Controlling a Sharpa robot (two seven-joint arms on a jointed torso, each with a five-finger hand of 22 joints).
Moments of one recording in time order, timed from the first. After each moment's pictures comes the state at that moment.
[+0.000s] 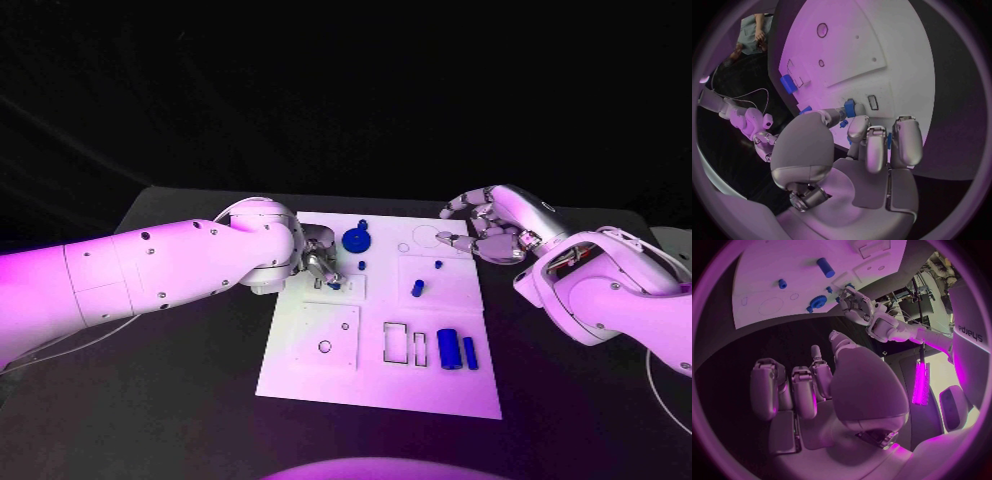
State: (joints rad) left arm 1.27 -0.73 -0.06 1.49 -1.21 0.18 -0.53; left_hand 1.10 -0.18 0.77 0.21 0.06 0.86 0.06 0.79 0.80 1.35 -0.04 1.24 1.11 1.47 -0.08 1.57 1.31 0.08 1.39 0.02 1.42 1.25; right arm 1.30 -0.93 -0.14 1.71 -1.32 -0.59 -0.05; right_hand 1.39 -0.14 0.18 0.29 0.27 0.86 0.16 0.28 0.39 1.39 0.08 1.38 1.31 1.47 0.02 1.57 1.31 0.04 1.46 0.12 1.36 1.31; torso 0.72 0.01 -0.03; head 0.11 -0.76
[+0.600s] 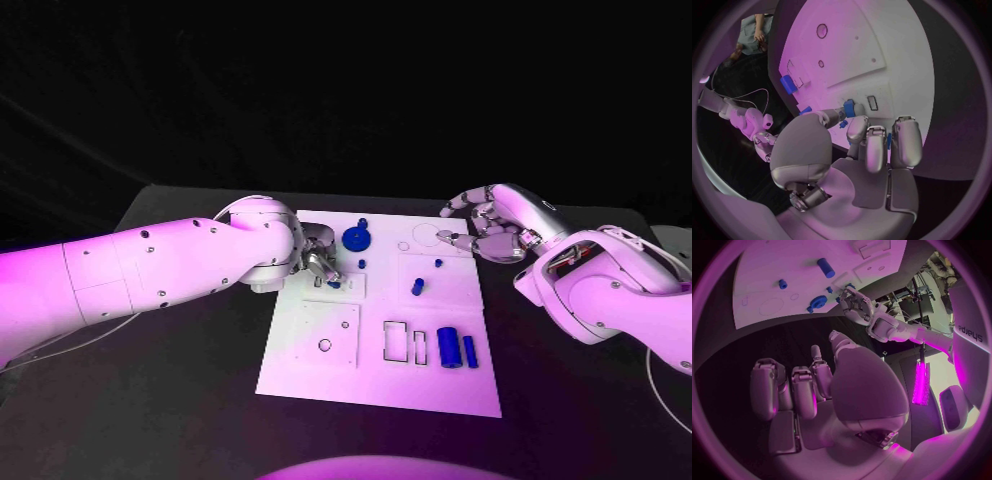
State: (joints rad) left arm 1.27 -0.73 -0.06 1.49 -1.21 0.19 -0.53; left_hand 1.06 -0.19 0.80 0.17 0.06 0.87 0.06 0.80 0.80 1.36 -0.05 1.24 1.12 1.47 -0.09 1.57 1.31 0.08 1.40 0.02 1.43 1.26; right arm 1.30 -0.93 -0.14 1.71 -1.32 -0.59 -0.05; right_hand 1.39 -0.14 0.18 0.29 0.27 0.86 0.16 0.28 0.39 1.39 0.08 1.38 1.31 1.47 0.02 1.57 1.31 0.04 1.46 0.12 1.36 1.31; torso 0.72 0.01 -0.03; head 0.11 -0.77
